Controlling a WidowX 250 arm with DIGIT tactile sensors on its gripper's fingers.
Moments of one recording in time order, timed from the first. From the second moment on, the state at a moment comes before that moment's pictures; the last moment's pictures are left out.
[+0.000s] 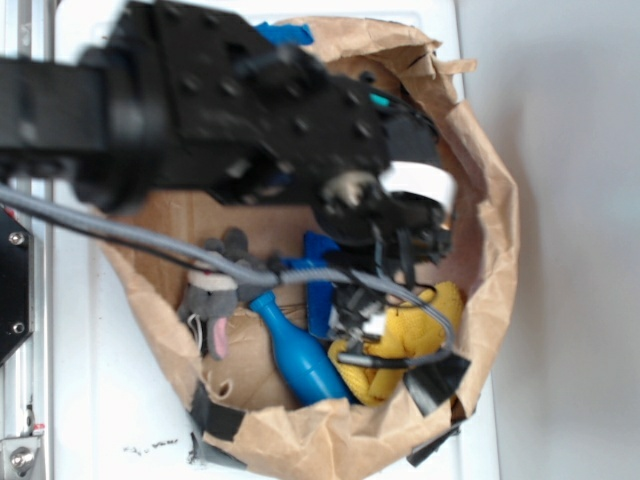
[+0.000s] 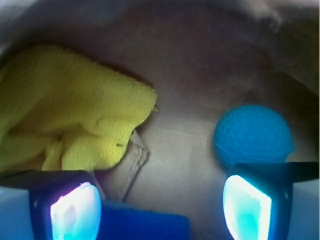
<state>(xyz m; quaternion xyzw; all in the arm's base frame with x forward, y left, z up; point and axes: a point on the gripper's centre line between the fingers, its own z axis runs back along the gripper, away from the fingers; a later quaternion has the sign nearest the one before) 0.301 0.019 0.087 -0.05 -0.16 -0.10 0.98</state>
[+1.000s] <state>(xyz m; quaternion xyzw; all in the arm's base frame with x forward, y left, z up) 0.298 0.053 0.081 0.01 -0.14 -0.06 0.99</state>
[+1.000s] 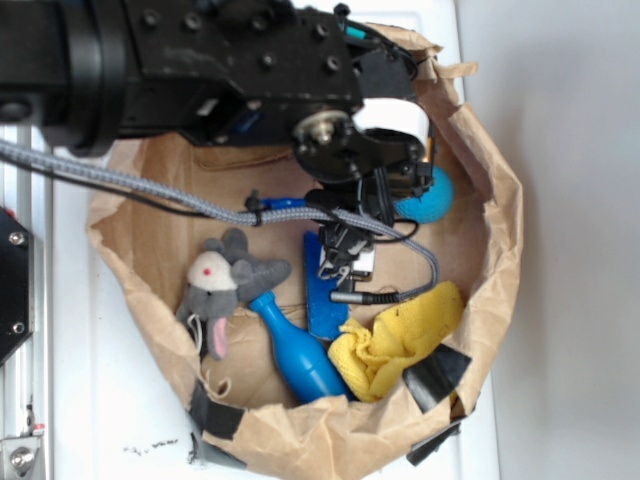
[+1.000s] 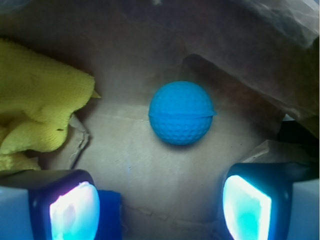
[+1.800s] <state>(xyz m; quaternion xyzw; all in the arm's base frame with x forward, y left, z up) 0.330 0.064 0.067 -0.03 -0.17 -0.01 0.98</state>
